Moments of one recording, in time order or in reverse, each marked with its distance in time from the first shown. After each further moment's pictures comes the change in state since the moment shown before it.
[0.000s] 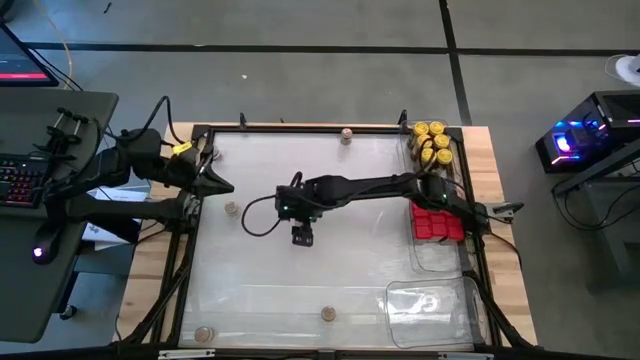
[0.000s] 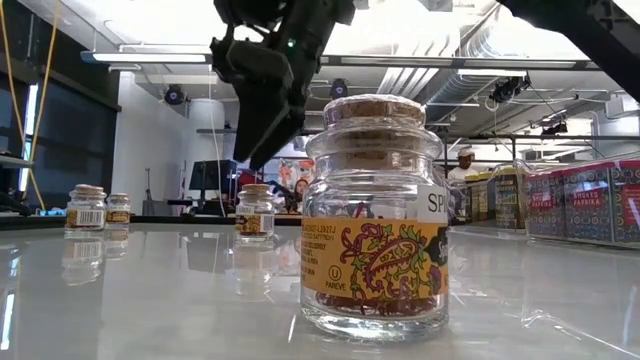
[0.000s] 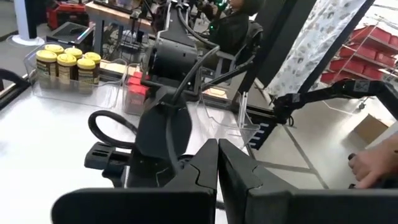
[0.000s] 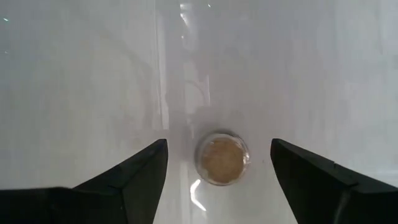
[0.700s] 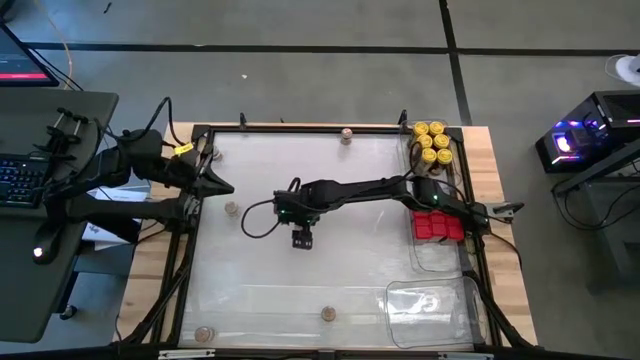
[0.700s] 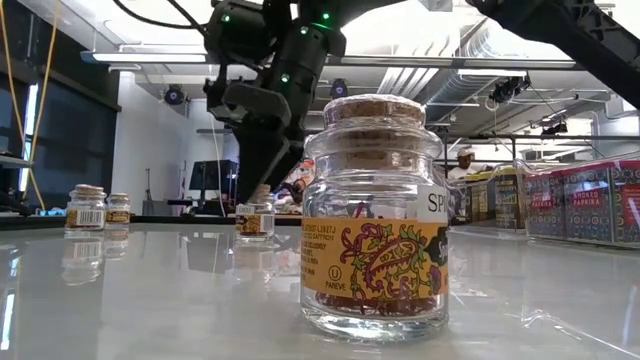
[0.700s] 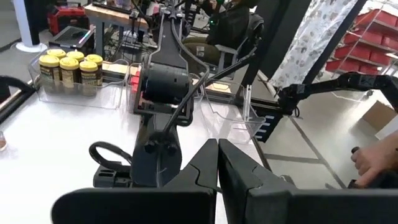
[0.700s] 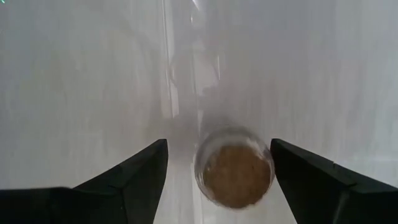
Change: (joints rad) left arm 0.000 -0.001 -0.001 -0.020 -0.001 0.068; right arm -0.010 0.081 -0.001 0.002 -0.059 0.011
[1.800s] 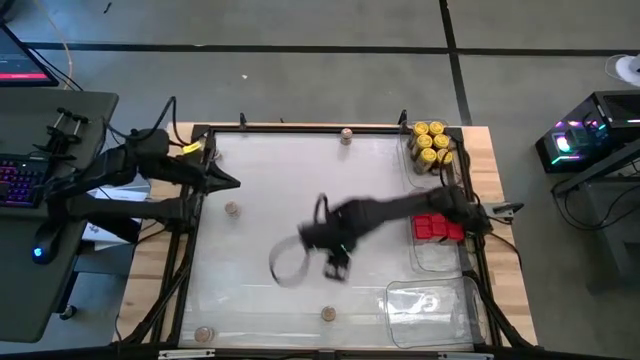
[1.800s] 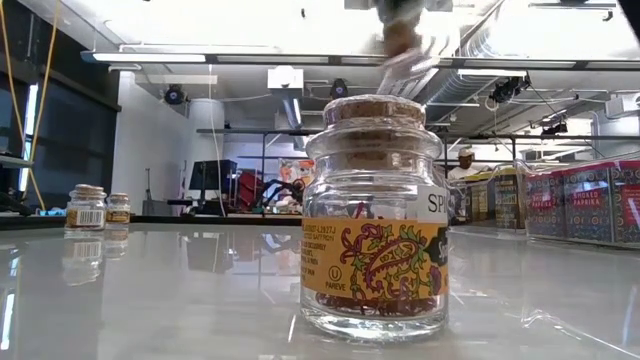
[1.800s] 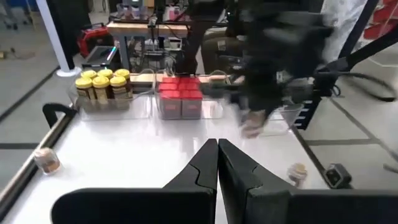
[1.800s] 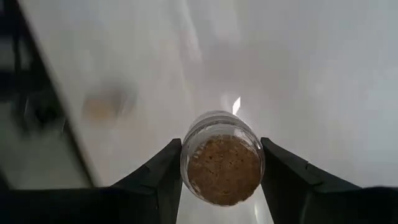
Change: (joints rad) left arm 0.001 0.049 0.000 0.023 -0.086 0.200; right arm 0.271 -0.241 0.110 -0.554 -0.040 0.447
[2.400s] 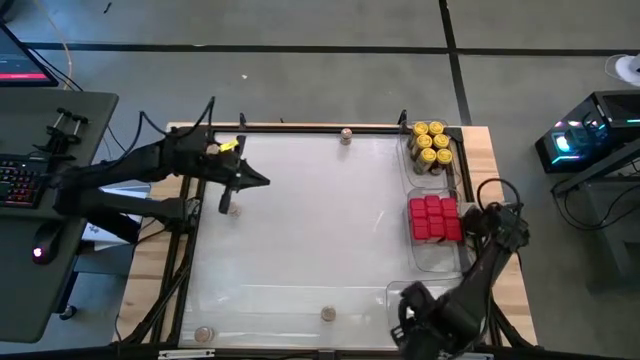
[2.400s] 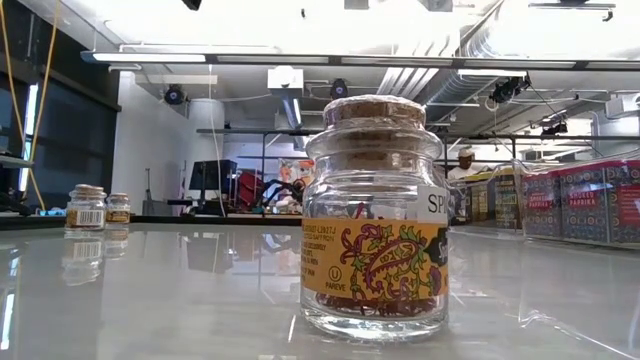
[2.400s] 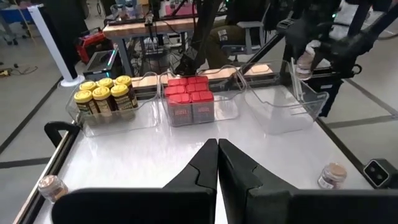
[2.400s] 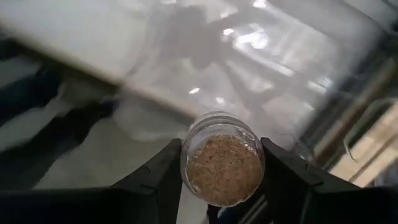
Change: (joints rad) left arm 0.001 0.212 0.000 0.192 0.004 0.132; right arm 0.593 -0.215 -0.293 -0.045 -0.010 1.458
